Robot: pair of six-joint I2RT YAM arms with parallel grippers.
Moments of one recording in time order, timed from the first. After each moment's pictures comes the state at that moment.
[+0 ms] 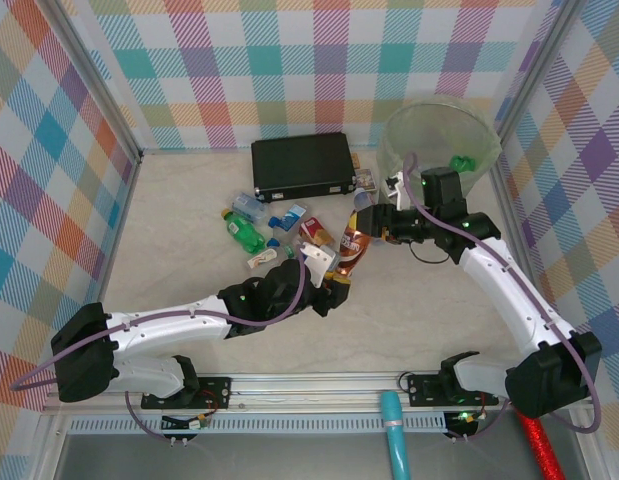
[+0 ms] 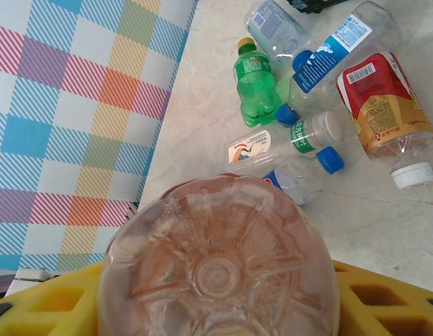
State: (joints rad) left arm -1.11 1.27 0.79 0.04 -0.12 -0.39; right arm 0.33 1.23 1.15 -0.61 -0.76 0.51
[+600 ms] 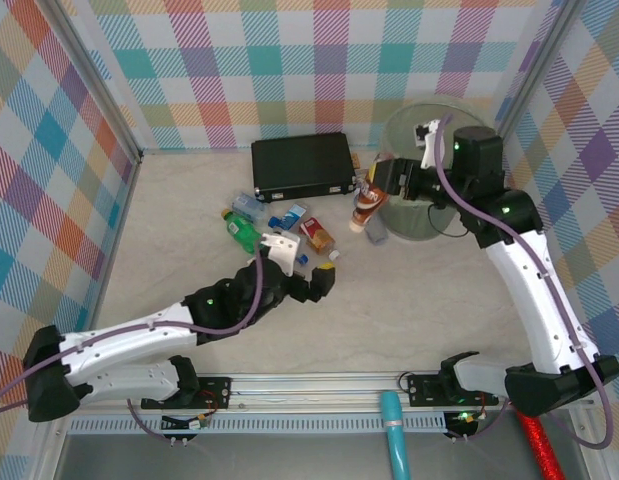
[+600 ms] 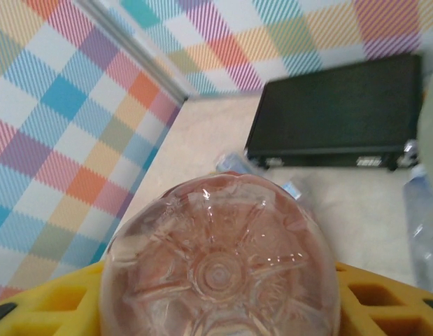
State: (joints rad) left arm -1.11 1.03 0.79 -0.10 -0.45 -0.41; right arm 0.33 1.25 1.61 -0.78 -0.41 0.41
